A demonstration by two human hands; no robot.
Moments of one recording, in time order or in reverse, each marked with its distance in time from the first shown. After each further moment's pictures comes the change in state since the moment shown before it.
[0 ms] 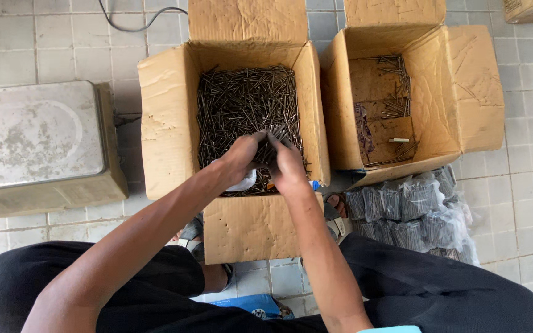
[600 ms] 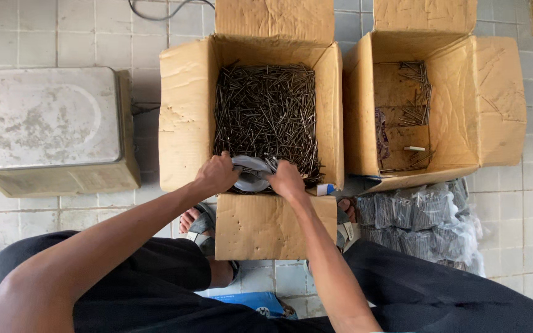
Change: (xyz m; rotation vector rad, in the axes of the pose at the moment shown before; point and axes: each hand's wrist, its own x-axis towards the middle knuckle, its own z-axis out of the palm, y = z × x) left_hand 0.016 -0.057 -0.116 1.372 0.101 0.233; right_hand -0.028 0.020 0.002 -1.174 -0.391 0.145
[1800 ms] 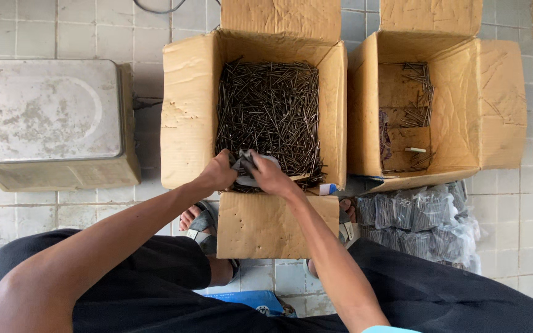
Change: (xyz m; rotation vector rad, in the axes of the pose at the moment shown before) left_hand -0.009 0.001 -0.002 -0.012 -0.146 0.014; right_hand 0.009 -0.027 0.013 0.258 -0.231 -0.470
